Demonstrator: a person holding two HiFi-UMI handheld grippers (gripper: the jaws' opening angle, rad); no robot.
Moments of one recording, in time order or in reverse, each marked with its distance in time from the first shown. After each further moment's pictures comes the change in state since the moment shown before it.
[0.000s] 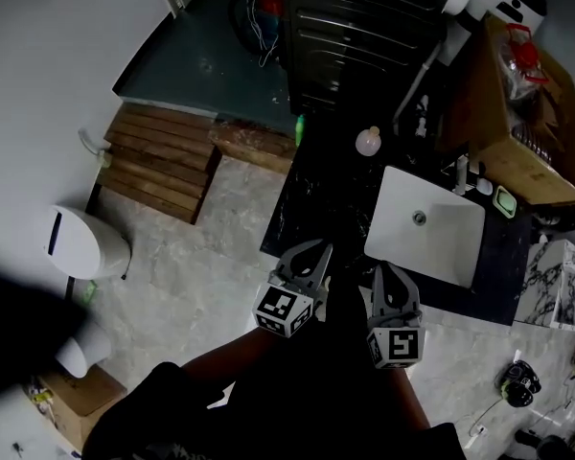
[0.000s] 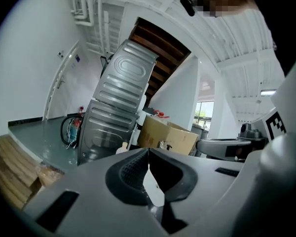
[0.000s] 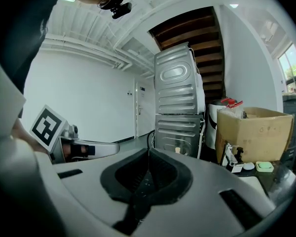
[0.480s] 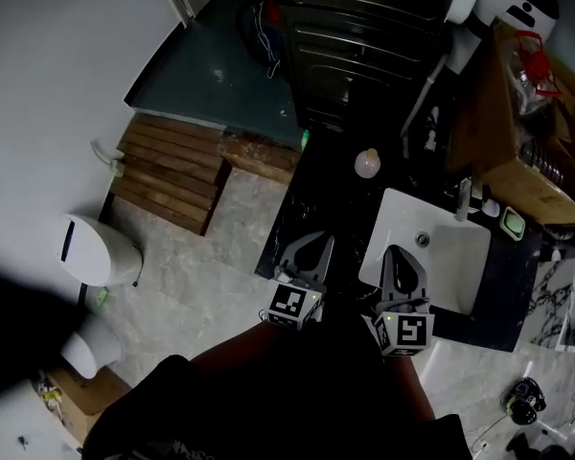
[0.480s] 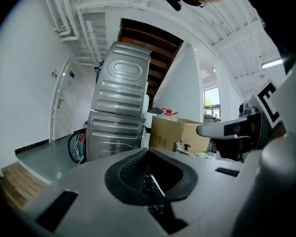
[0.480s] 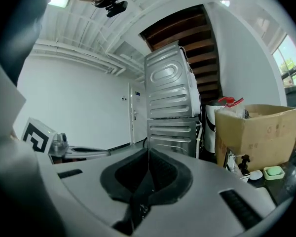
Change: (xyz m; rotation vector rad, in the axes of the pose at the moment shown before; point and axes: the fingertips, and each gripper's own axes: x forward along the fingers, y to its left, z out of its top) left arm 0.080 0.033 0.020 0.189 -0.011 0.123; right arm 0.073 -0.078 0.023 0.044 -0.065 -0.015
